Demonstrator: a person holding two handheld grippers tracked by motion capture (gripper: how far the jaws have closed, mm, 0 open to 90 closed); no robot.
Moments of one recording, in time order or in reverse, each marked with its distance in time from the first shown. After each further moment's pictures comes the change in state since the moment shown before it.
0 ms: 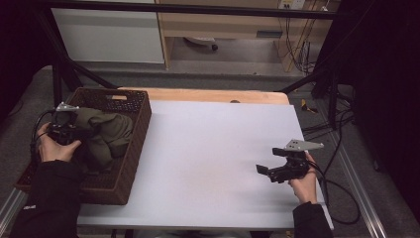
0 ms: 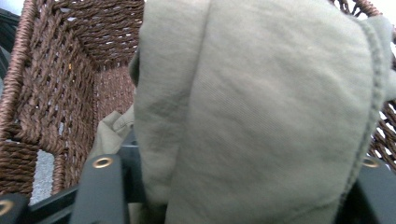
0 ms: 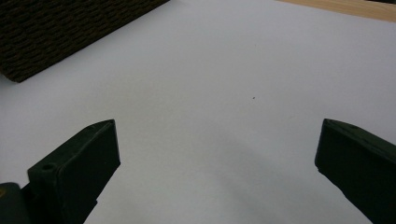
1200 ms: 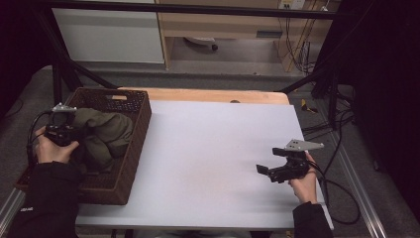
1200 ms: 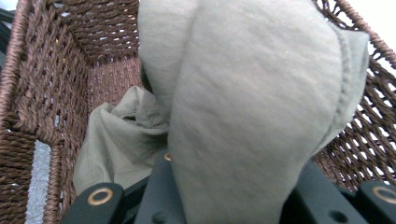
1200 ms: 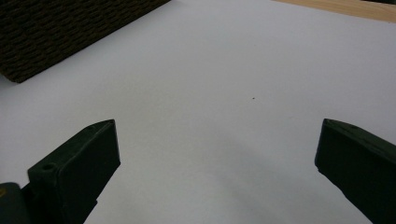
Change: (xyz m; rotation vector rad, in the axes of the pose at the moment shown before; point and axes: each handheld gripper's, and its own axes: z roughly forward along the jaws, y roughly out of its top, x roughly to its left) left arm -0.002 0.000 -0.013 0.008 -0.035 -0.010; right arm 0.000 0.000 0.000 -0.003 0.000 0.000
